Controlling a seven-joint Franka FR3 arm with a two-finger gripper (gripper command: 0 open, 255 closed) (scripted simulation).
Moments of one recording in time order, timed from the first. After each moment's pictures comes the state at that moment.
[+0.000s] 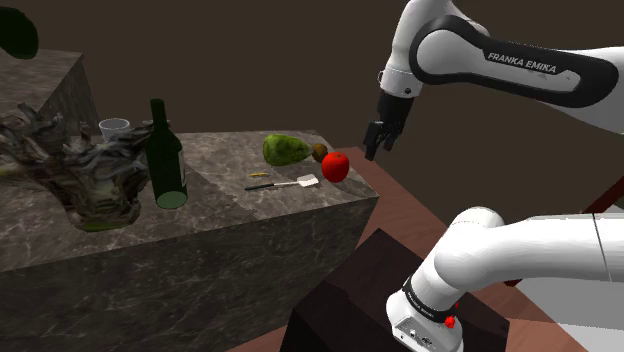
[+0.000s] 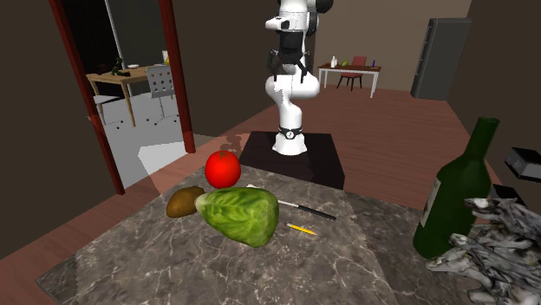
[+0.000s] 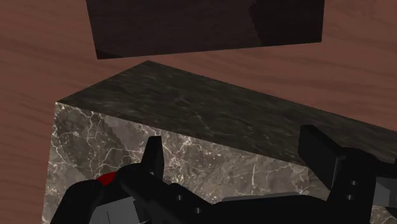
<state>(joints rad) -0.02 -0.81 0.01 -2.42 -0.03 1.55 0.01</state>
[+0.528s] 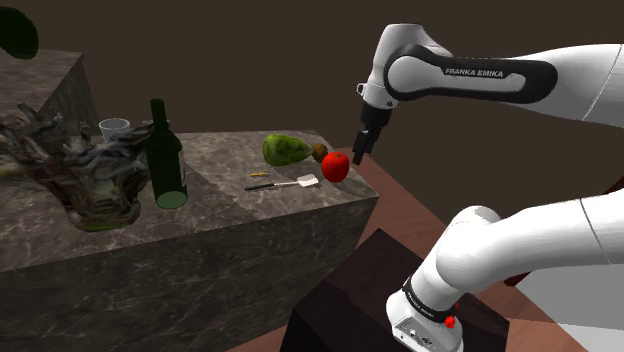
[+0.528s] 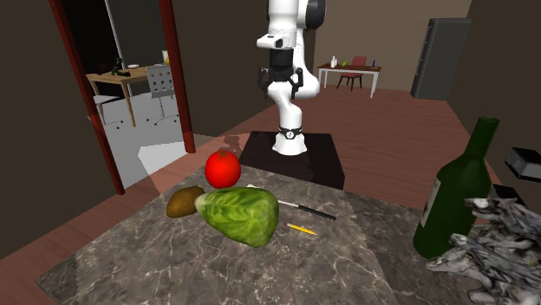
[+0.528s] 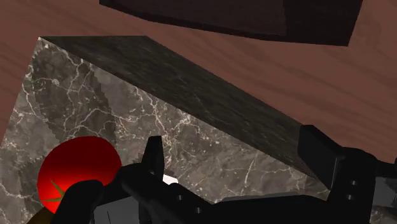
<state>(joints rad) 0.03 -0.67 -0.09 -2.46 -0.09 1.76 -0.23</state>
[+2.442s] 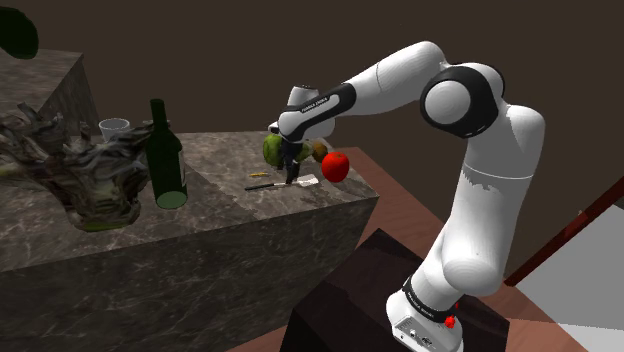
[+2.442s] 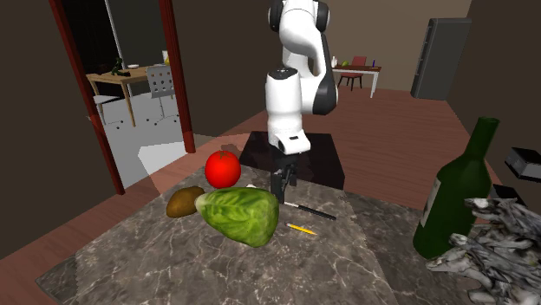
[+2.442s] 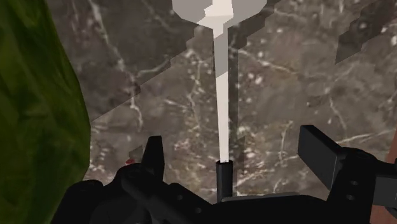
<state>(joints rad) 0.19 0.28 -0.21 -2.05 0.17 2.35 -1.33</state>
